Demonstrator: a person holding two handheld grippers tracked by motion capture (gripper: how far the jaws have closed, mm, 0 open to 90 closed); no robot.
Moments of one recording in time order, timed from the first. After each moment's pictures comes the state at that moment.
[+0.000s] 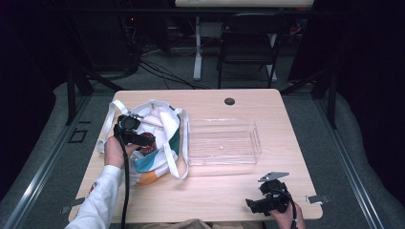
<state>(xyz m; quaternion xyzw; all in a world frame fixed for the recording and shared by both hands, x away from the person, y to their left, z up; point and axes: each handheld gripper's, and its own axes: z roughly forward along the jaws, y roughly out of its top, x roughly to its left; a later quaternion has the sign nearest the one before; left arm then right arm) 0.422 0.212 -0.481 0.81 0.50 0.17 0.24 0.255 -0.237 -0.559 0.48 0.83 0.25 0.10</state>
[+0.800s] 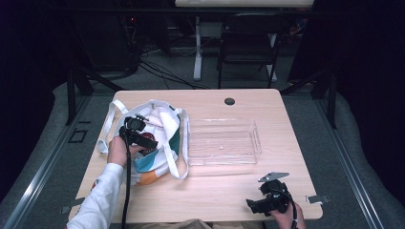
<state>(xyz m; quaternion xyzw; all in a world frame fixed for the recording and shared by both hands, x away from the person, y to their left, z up) 0.435 0.205 -0.498 0.84 0.49 0.12 0.20 0.255 -0.238 -0.560 0.49 0.83 0.25 0.11</state>
